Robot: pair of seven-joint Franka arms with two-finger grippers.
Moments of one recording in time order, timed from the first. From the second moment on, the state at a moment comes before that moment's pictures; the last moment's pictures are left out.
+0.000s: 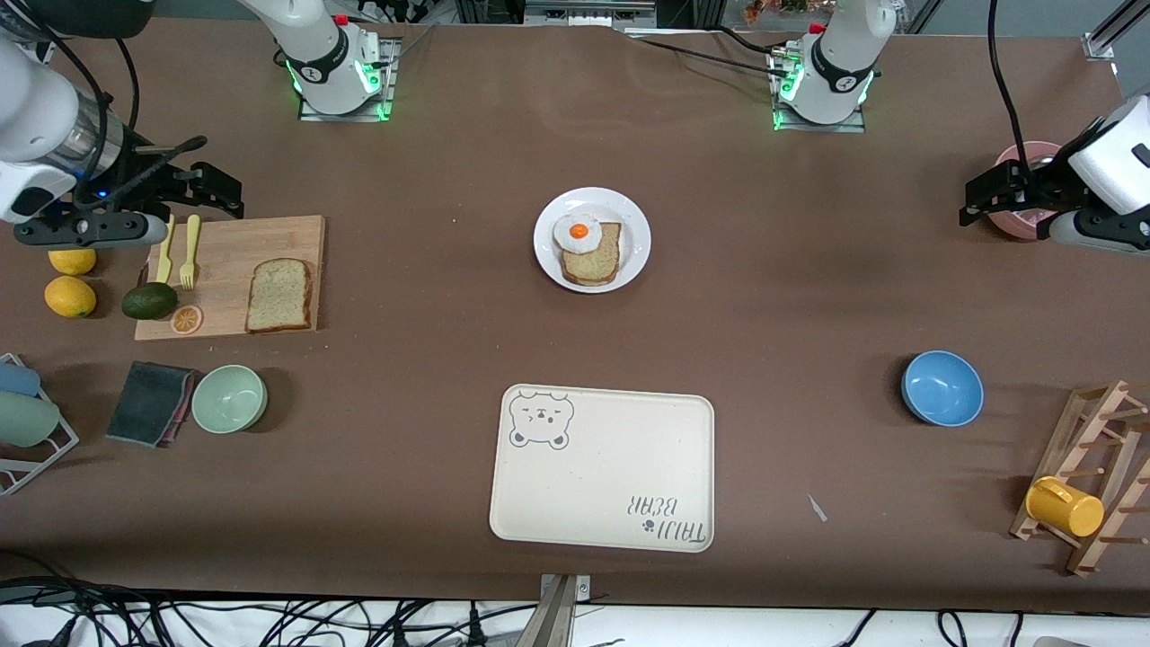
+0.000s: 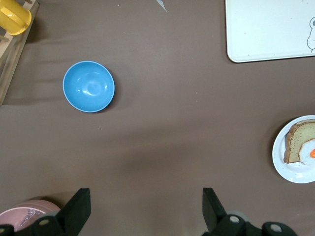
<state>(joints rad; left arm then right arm) 0.06 0.02 -0.06 -1.59 -0.05 1.53 0.13 0.14 0.01 -0.02 -1.71 0.03 1.59 0.06</state>
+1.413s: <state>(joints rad) 0.06 0.02 -0.06 -1.59 -0.05 1.53 0.13 0.14 0.16 -0.02 -2.17 -0.17 2.16 0.08</state>
